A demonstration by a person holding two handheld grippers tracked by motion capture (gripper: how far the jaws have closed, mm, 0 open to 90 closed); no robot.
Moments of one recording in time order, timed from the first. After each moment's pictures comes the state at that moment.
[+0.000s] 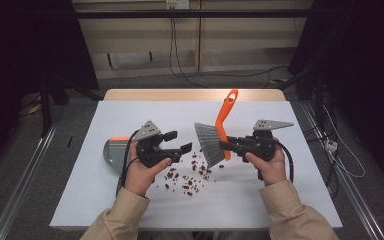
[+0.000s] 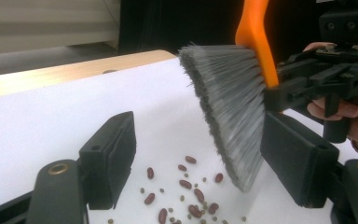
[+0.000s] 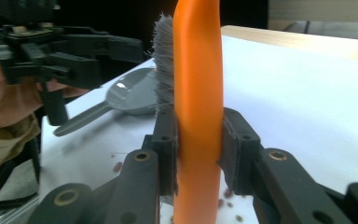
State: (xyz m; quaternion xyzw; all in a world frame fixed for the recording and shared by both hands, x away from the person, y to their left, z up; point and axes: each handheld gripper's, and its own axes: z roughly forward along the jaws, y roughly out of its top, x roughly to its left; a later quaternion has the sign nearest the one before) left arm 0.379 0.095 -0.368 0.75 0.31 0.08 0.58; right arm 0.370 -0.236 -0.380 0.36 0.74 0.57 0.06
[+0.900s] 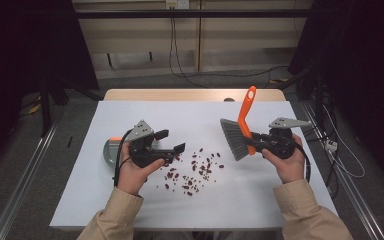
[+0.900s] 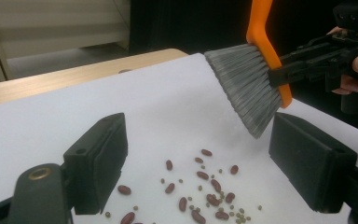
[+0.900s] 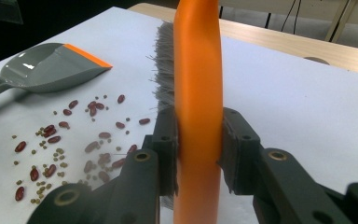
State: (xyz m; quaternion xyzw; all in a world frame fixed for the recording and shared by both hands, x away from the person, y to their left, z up) left arm 0.379 0.111 -0.366 0.76 0.31 0.10 0.57; right arm 0.366 -0.279 -0.375 0.43 0.75 0.47 0.17
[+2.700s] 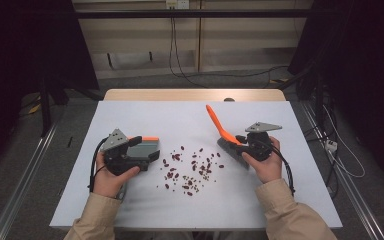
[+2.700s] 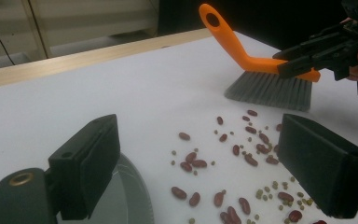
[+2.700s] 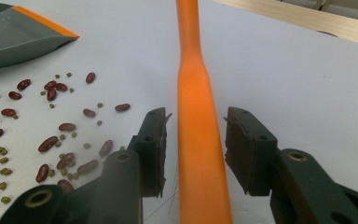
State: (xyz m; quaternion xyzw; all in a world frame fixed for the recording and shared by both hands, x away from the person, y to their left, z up) left arm 0.373 0.175 -0.385 0.76 0.33 0.14 0.53; right arm 0.387 -0.237 -0.414 0.45 0.77 0.42 0.19
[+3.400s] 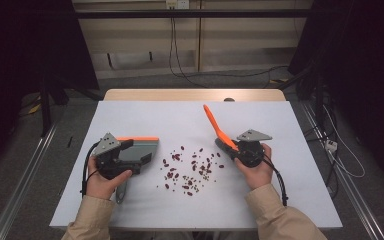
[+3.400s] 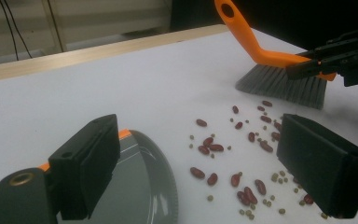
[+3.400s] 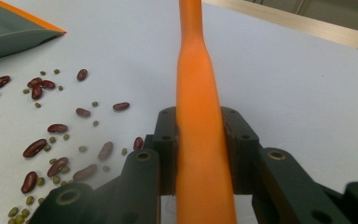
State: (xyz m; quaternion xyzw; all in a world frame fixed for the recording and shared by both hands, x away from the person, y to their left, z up) left arm 0.366 0.195 -0.391 0.76 0.35 0.16 0.52; right arm 0.373 -0.209 -0.430 0.46 0.75 0.40 0.25
